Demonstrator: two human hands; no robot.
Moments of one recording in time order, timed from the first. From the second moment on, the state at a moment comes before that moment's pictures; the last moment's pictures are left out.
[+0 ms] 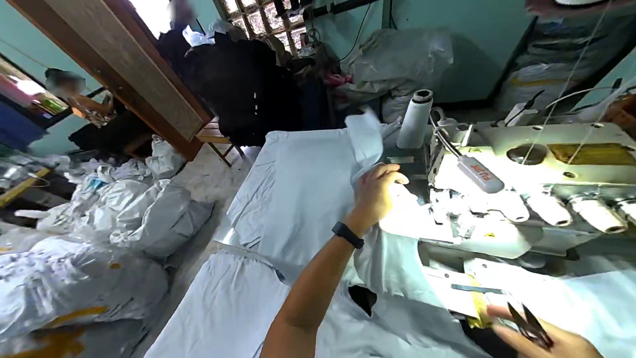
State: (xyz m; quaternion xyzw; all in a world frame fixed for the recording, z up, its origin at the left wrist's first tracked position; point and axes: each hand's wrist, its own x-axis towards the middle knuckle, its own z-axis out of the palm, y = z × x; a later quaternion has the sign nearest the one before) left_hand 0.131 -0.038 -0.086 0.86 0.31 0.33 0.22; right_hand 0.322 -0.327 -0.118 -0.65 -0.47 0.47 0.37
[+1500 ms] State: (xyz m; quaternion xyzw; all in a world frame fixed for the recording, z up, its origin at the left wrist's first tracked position) left_hand 0.127 -0.101 -0.087 0.95 0.16 0.26 0.10; right_hand 0.290 -0.292 -0.176 -0.62 -0.49 0.39 0.48
